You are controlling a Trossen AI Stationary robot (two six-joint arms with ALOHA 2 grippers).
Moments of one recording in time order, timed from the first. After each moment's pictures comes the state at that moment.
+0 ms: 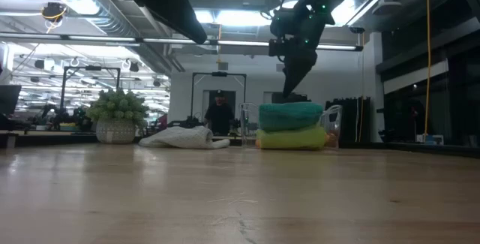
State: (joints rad) left arm -0.36 1.50 1.09 -0.51 -0.59 -0.33; right arm -0.60 1.84 1.55 -0.89 -0.13 -0.47
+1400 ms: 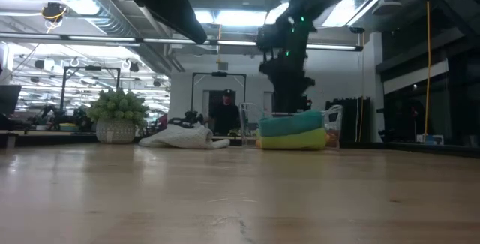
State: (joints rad) left arm -0.36 1.50 1.09 -0.51 -0.59 -0.33; right arm -0.60 2.05 1.79 -1.08 -0.02 0.14
